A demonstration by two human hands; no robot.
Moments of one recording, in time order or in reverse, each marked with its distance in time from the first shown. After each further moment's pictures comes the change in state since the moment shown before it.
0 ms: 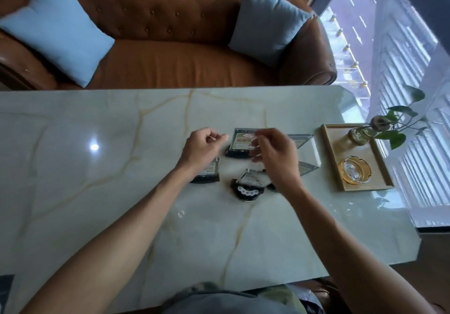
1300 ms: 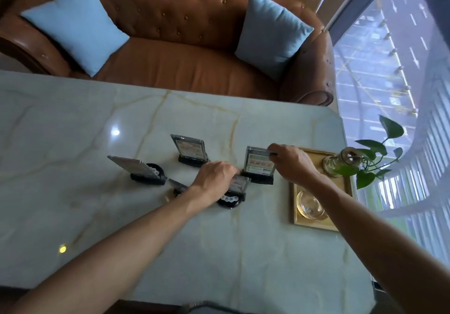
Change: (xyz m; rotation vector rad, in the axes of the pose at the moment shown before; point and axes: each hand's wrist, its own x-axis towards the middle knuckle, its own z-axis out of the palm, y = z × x) left_hand 0.004 0.069 0.237 0.895 -0.139 0.328; right_hand 0.183 0.097 -0.236 -1.103 -0.452 -0.343
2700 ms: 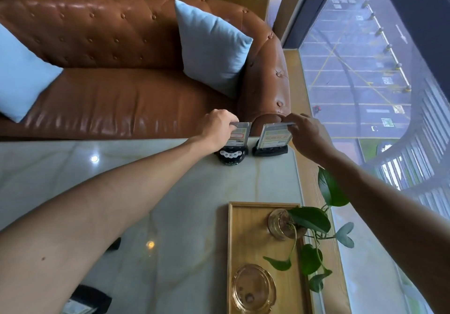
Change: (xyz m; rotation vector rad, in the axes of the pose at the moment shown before) left_hand 0.415 0.101 0.002 -0.096 0.096 -0.124; right_hand 0.194 0.316 -0.091 0.180 0.260 0.125
